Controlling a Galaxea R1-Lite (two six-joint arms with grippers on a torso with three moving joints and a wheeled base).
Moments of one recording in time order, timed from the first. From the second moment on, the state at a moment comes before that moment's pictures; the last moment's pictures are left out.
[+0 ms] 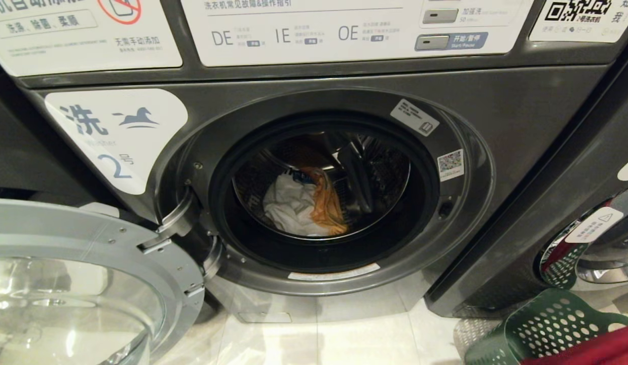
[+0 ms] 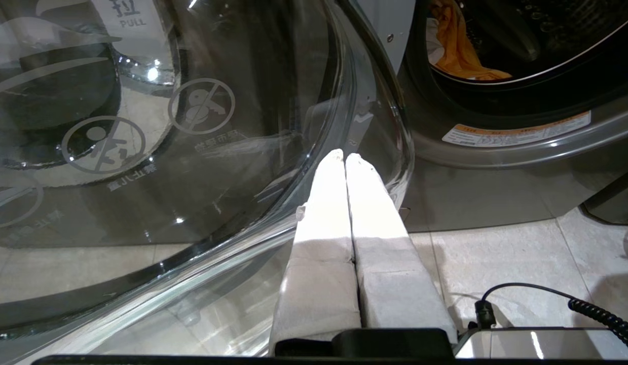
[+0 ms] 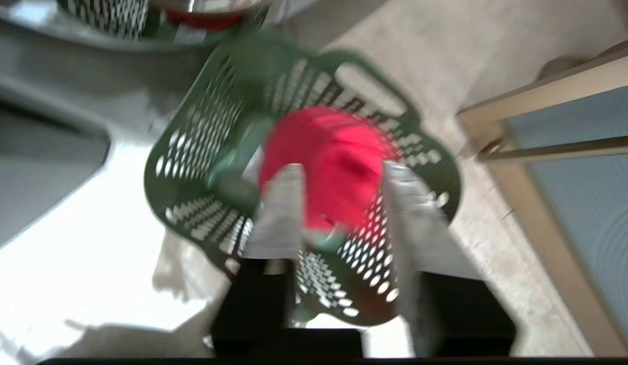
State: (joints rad) left arm 0.00 0.00 0.00 0.00 0.00 0.01; right arm -0.92 1.26 -0.42 -0.25 0.21 -0.16
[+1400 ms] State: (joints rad) left arm 0.00 0.00 0.00 0.00 0.00 0.01; right arm 0.40 1.04 -0.06 -0.65 0.18 -0.46
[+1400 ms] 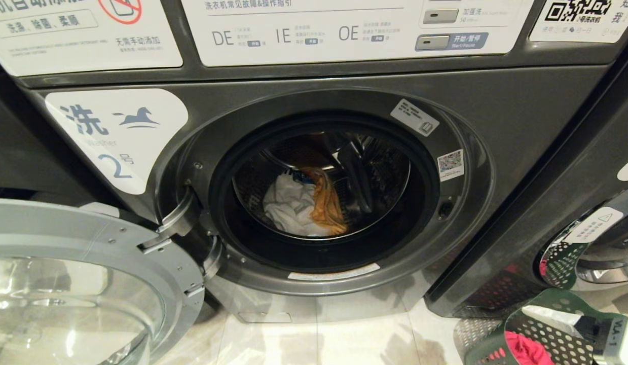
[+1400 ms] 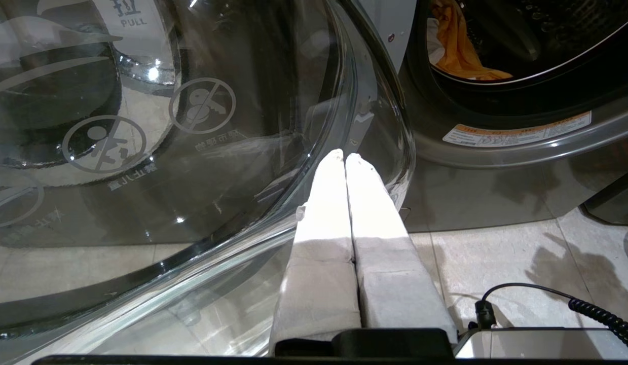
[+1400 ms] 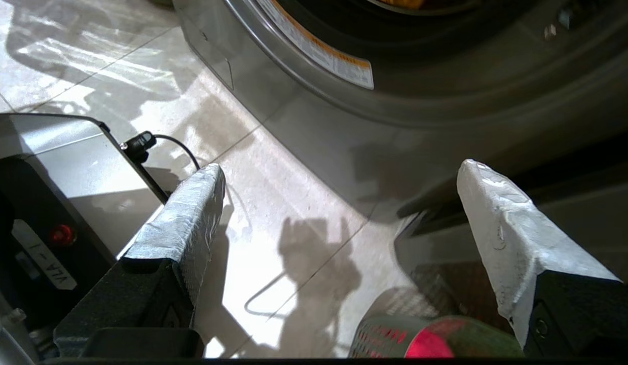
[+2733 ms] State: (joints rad) left arm 0.00 0.00 0.00 0.00 0.00 0.01; right arm 0.44 1.33 -0.03 -0.93 -0.17 -0.31
